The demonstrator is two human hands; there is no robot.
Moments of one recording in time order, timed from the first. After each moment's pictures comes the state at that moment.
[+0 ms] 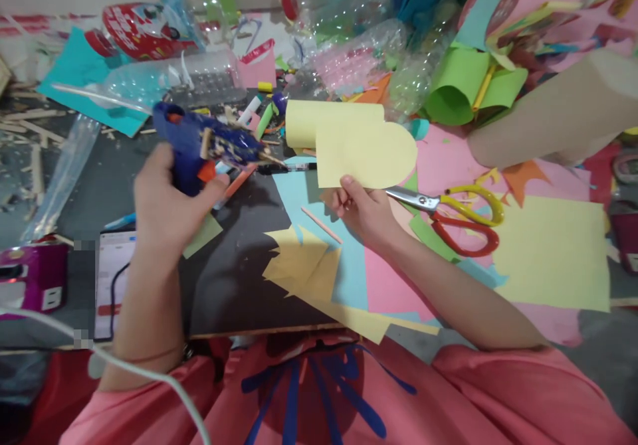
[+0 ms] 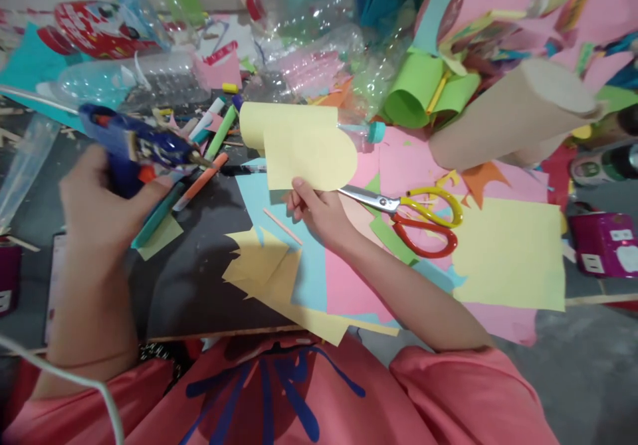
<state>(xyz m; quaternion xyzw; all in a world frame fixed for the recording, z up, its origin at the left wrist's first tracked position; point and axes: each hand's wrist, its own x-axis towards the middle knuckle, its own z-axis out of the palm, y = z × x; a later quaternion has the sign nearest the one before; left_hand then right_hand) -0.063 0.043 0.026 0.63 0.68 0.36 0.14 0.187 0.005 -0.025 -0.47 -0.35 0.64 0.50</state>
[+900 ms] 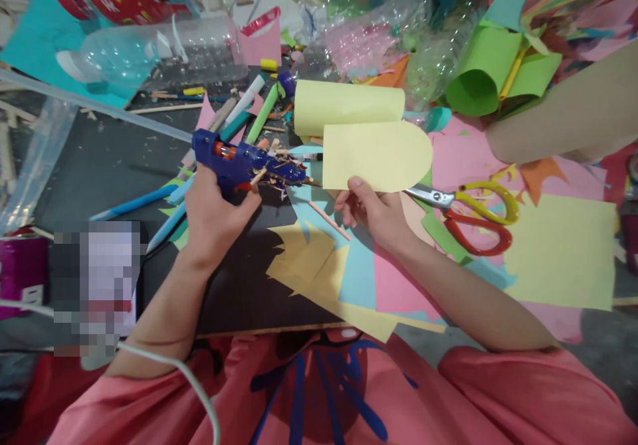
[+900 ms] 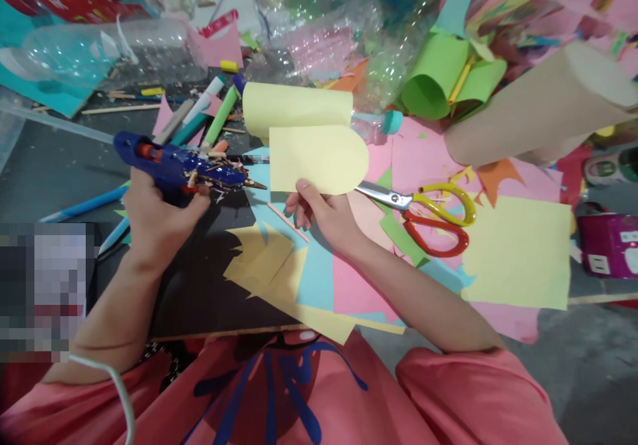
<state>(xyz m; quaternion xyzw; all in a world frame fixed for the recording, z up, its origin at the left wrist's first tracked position) -0.043 0.021 -0.016 0.64 0.68 0.33 0.14 0.188 -0.004 -0.020 -0.50 -0.35 0.64 0.46</state>
